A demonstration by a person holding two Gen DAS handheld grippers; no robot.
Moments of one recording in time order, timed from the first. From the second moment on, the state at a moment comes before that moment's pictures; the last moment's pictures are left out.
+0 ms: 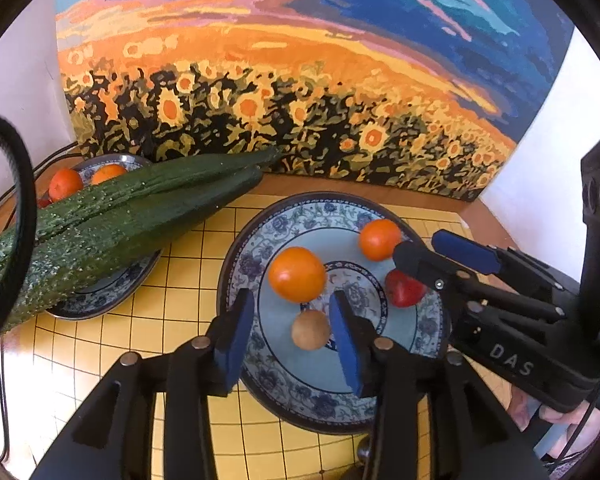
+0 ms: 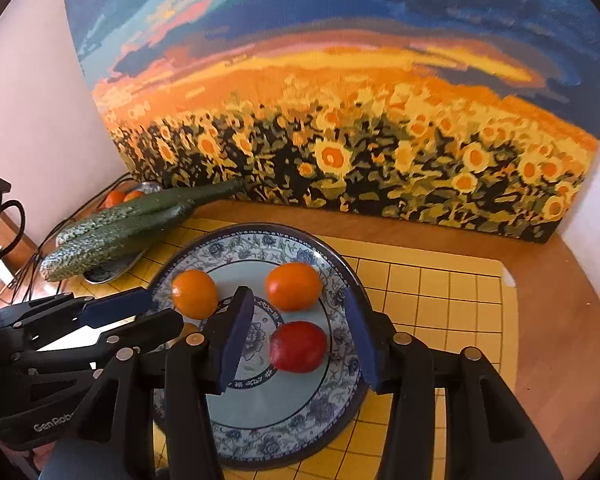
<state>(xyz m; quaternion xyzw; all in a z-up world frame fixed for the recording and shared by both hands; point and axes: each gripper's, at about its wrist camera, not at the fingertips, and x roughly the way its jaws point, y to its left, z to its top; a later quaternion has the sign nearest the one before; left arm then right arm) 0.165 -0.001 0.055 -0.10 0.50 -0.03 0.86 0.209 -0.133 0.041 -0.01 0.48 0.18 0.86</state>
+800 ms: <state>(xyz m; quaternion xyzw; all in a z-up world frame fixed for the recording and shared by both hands) 0.113 0.013 0.087 -0.10 0.50 -0.02 0.86 0.139 -0.153 0.088 0.02 0.47 0.19 0.86</state>
